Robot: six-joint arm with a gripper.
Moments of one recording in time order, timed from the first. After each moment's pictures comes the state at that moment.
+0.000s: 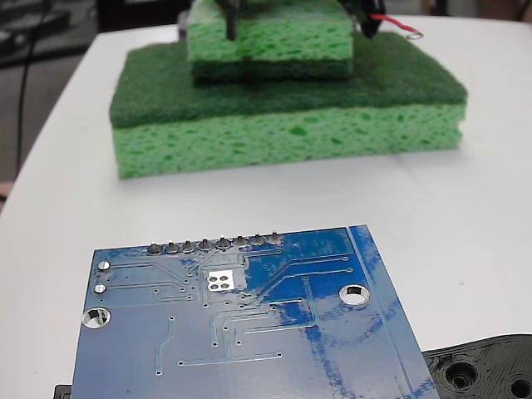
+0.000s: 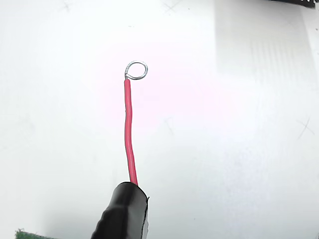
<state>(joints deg) 5.5 174.9 171.9 44.6 -7.6 -0.2</state>
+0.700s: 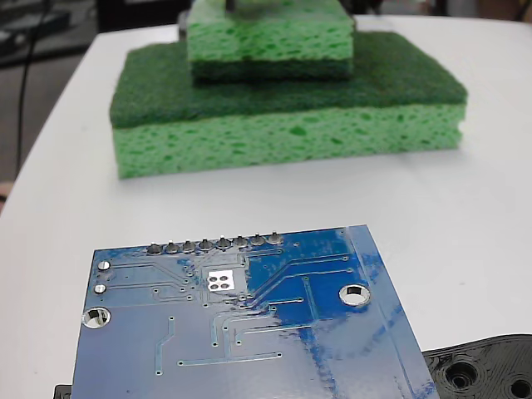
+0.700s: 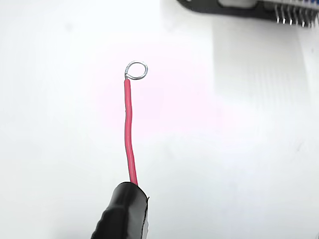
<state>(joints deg) 5.7 174.7 168.9 44.6 -7.8 -0.3</state>
